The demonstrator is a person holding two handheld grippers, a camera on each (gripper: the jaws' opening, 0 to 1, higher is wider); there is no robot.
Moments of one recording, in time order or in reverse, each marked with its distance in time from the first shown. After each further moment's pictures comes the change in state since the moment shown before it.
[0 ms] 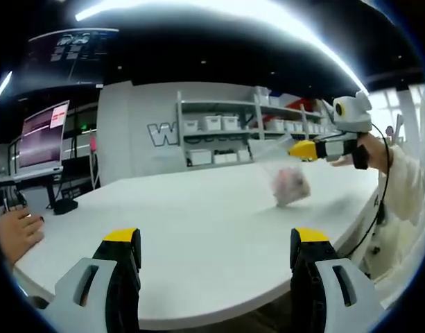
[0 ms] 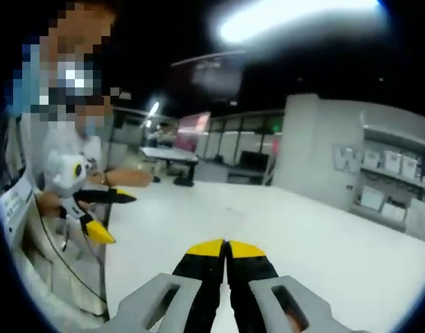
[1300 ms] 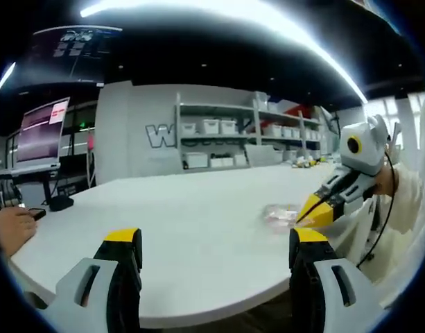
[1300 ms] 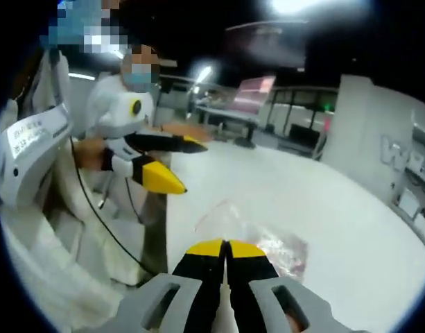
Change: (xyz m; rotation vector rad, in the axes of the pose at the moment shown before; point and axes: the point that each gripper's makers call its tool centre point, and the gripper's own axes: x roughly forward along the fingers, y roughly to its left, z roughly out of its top) left arm -0.003 -0.006 0.003 -0.036 -0.023 -0.028; right arm 0.004 0.105 -0.068 -0.110 0.212 0.290
